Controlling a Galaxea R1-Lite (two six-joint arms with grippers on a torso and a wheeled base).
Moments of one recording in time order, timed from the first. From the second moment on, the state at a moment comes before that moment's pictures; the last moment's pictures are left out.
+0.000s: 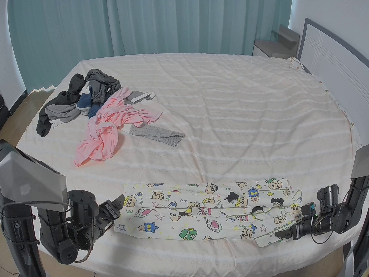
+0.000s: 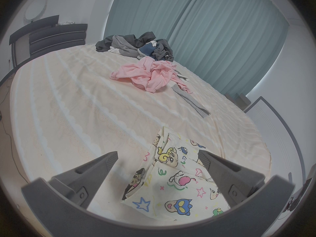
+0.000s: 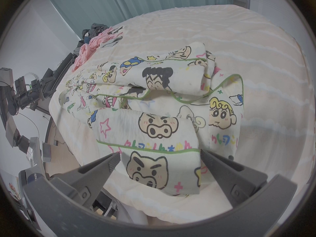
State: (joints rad) left arm -0.37 2.19 -0.13 -1.55 0.32 -0.75; right arm -0.01 2.14 -0.17 -0.98 0.30 -0.18
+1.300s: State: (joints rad) left arm -0.36 2.18 -0.13 -1.55 0.32 -0.74; right arm 0.05 2.18 -0.08 -1.12 0.23 -0.15
